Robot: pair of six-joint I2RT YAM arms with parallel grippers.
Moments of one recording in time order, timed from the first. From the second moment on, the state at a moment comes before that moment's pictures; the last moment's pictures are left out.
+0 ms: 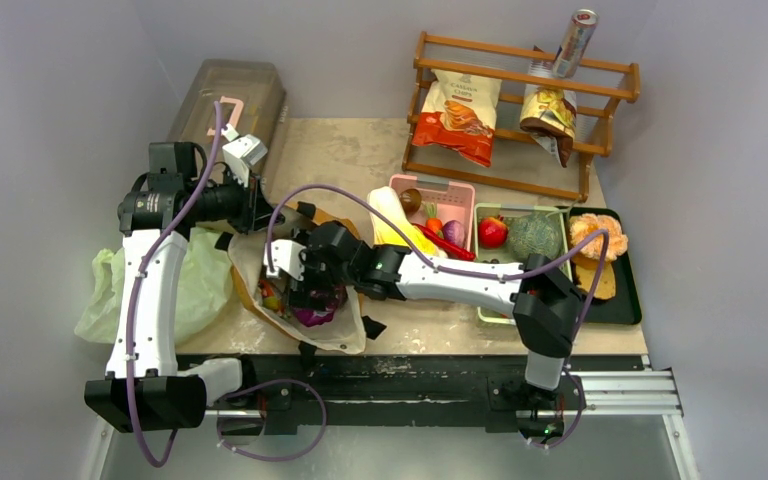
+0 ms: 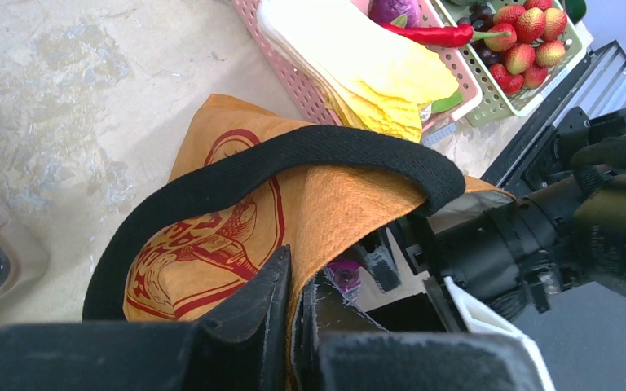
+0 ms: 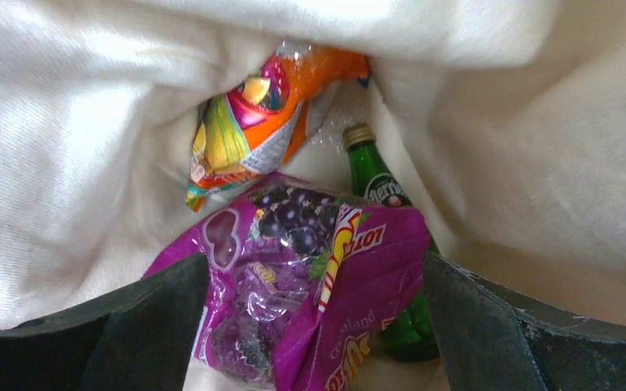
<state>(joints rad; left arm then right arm) 0.07 1.18 1.39 -1.06 0.83 0.33 1.17 1.82 1.44 -0.16 -0.07 -0.41</state>
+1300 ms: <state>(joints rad) 0.07 1.17 1.40 -1.08 0.82 0.32 1.12 1.71 1.49 -0.28 -0.15 -0.31</state>
